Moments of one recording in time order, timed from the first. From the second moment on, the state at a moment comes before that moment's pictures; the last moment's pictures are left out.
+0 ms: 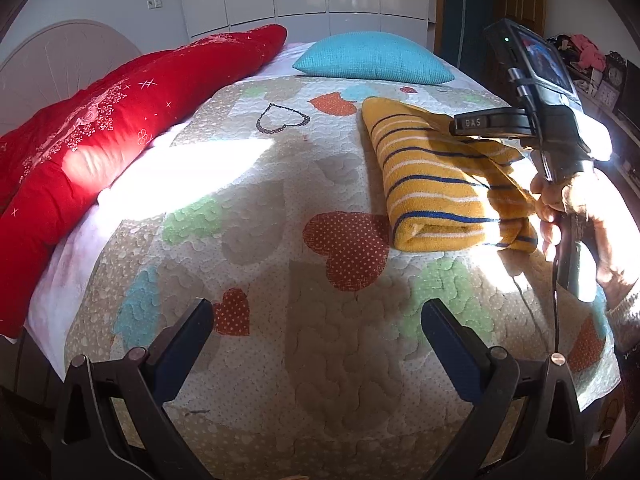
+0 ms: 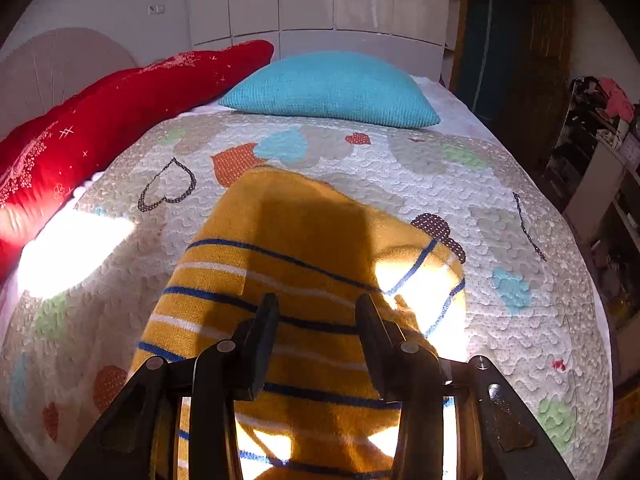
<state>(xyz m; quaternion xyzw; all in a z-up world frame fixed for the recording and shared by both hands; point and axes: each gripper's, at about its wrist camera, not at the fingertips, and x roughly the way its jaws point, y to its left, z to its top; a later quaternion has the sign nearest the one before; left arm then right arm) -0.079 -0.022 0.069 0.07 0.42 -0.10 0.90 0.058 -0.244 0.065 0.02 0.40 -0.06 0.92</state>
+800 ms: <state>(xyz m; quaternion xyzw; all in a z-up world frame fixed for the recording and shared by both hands) -0.112 -0.046 0.085 0.09 0.39 -0.11 0.91 -0.077 -0.266 0.051 0.04 0.41 -0.08 0.91</state>
